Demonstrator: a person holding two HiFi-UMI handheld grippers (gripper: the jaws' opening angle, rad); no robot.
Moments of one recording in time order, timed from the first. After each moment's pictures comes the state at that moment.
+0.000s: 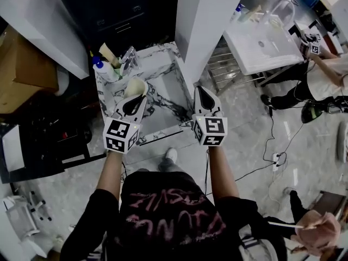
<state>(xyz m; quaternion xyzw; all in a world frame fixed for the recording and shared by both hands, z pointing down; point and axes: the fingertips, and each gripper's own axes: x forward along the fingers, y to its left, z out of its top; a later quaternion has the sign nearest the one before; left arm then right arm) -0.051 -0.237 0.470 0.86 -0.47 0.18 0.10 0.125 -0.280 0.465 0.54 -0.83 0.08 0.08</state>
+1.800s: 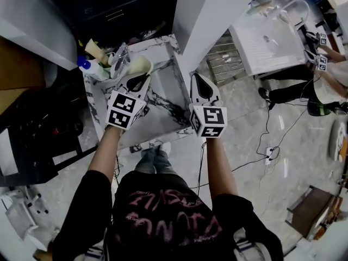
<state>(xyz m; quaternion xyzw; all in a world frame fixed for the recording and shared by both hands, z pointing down) -0.043 -0.359 0.533 0.86 -0.43 0.24 0.10 0.100 -0.365 0.494 0.53 -0.83 0.11 0.11</state>
